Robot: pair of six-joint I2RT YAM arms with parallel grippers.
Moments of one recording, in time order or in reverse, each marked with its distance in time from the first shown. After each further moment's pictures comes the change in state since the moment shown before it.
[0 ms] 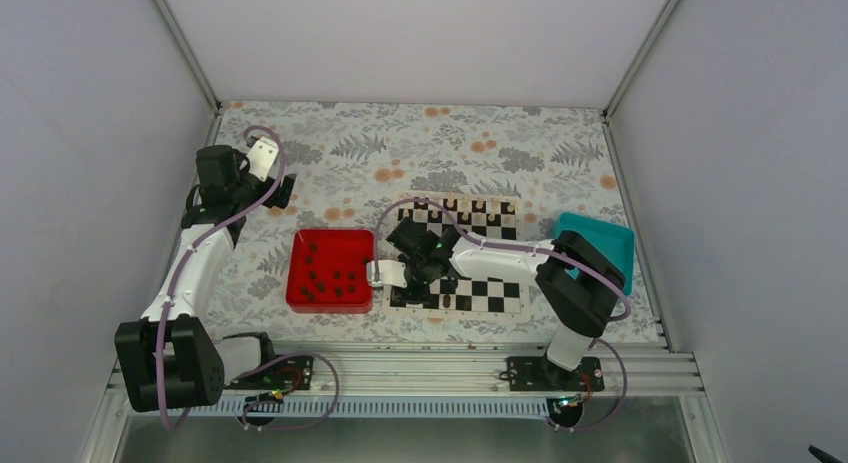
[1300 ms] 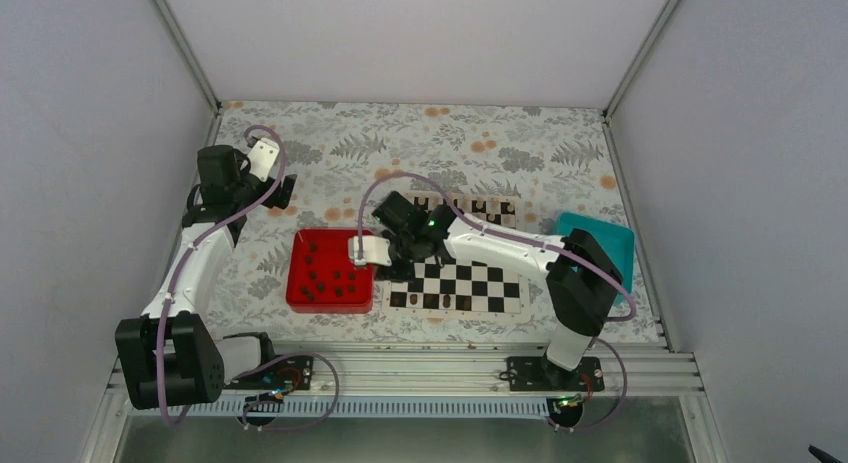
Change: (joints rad) left arm 0.000 0.011 0.000 0.000 0.001 0.000; right arm 0.003 0.015 0.212 -0.142 0.011 -0.027
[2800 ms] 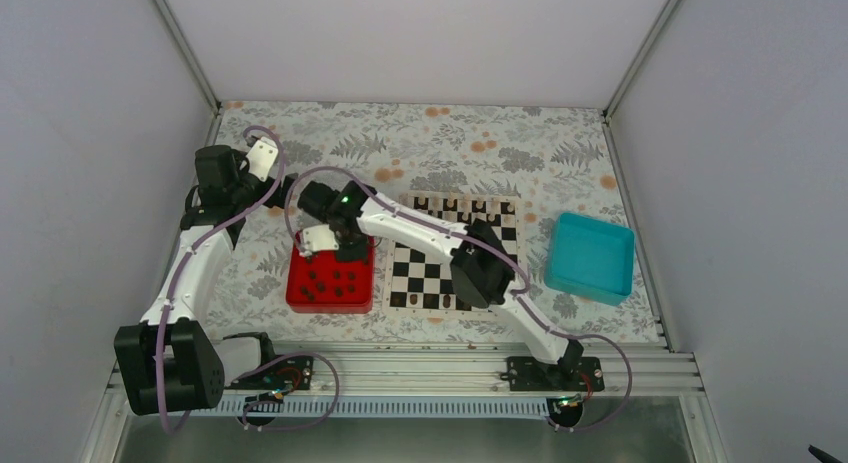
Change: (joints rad) left arm 0.000 -0.026 0.000 0.000 0.029 0.000; right arm 0.072 0.635 1.004 -0.542 0.360 -0.075
